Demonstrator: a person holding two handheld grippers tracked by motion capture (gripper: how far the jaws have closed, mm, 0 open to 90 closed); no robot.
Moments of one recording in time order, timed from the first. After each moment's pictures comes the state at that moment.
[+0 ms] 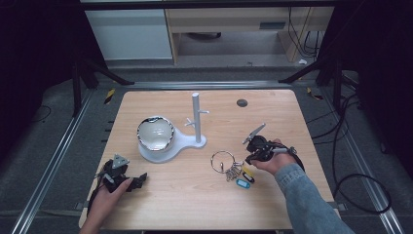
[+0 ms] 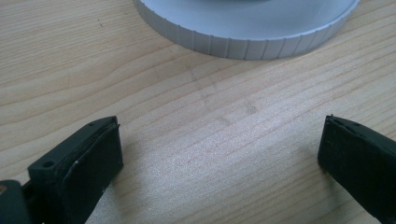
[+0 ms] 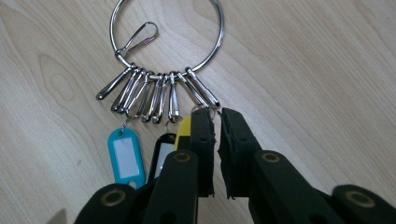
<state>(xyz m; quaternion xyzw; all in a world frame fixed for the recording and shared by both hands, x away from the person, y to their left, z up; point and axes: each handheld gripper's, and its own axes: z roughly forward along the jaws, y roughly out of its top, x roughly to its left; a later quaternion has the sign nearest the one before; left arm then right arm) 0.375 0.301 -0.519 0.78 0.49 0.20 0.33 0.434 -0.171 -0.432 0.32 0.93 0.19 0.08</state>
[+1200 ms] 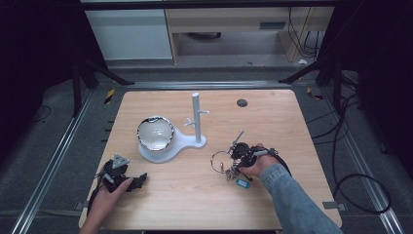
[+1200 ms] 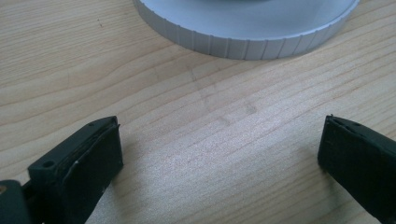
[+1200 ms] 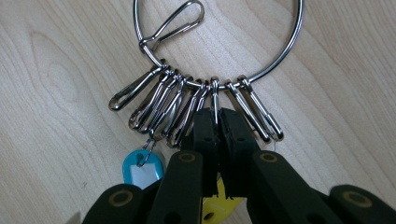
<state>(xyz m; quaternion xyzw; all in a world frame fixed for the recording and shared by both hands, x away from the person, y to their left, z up) 0.376 0.301 -0.519 0.78 0.49 0.20 0.33 0.440 -0.131 -0.466 0.27 0.95 0.12 0.04</state>
